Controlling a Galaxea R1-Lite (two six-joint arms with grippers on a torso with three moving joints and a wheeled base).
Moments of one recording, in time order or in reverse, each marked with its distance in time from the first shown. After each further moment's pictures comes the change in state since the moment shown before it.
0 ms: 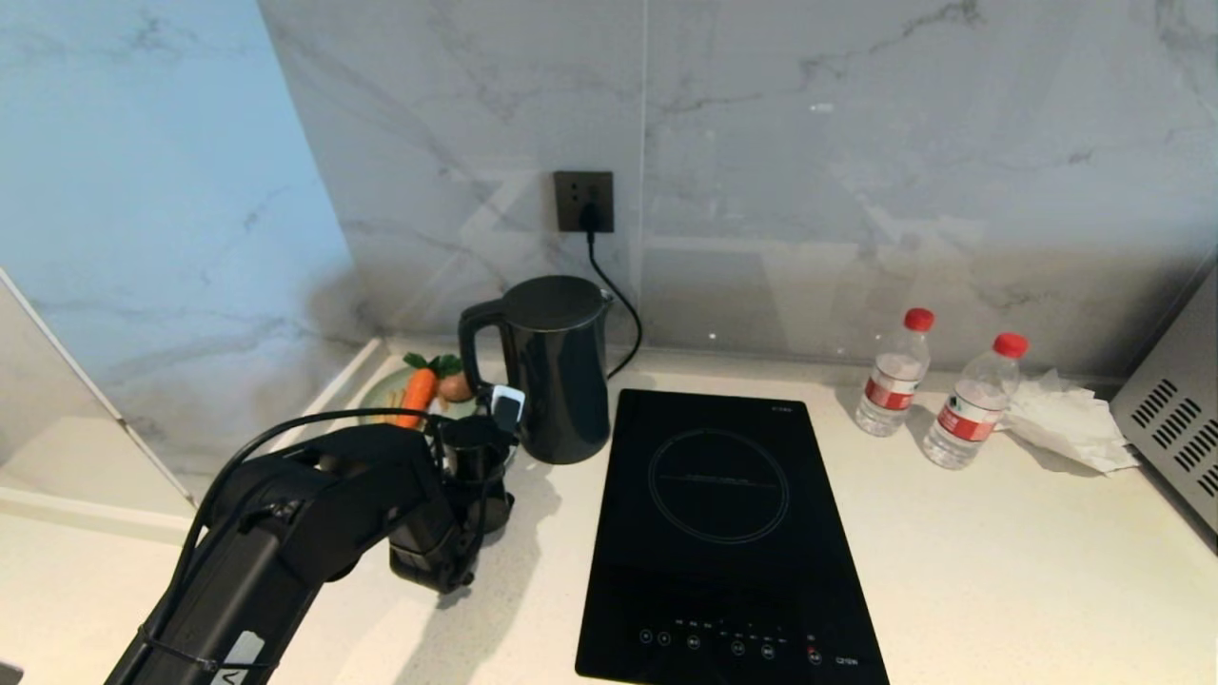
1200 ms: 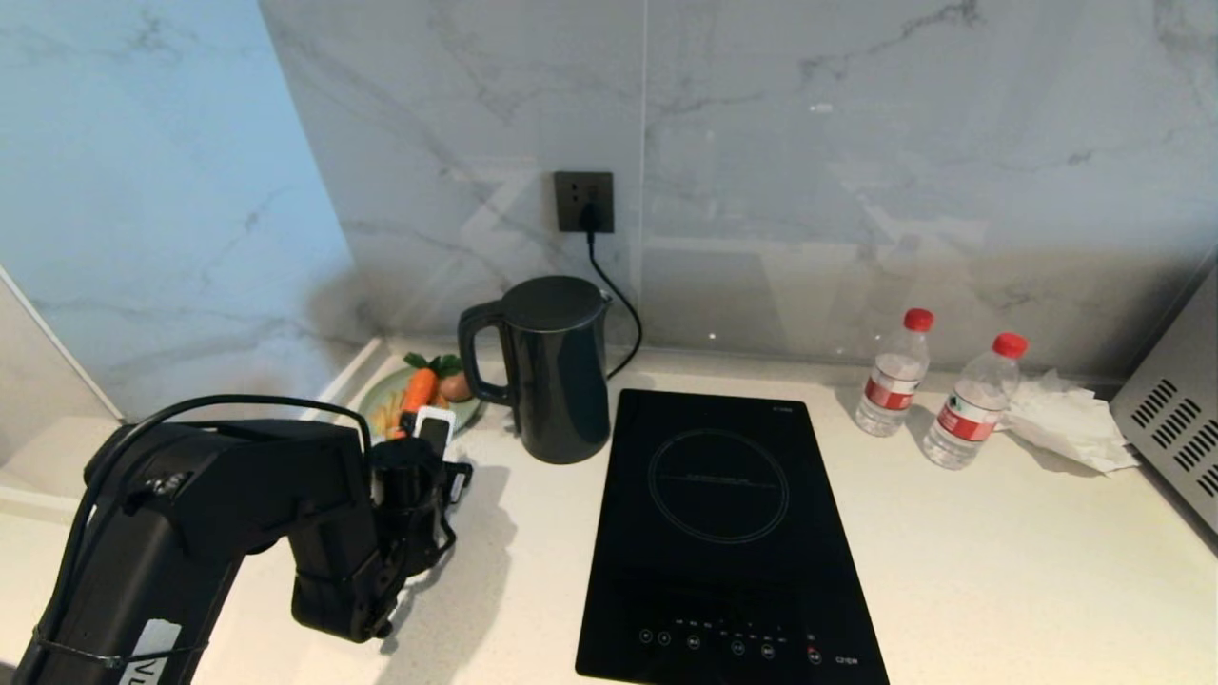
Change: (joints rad) left arm 0.079 -0.183 0.433 -0.083 -0.133 -0.266; right arm 0.000 0.000 0.000 0.001 0.000 0.000
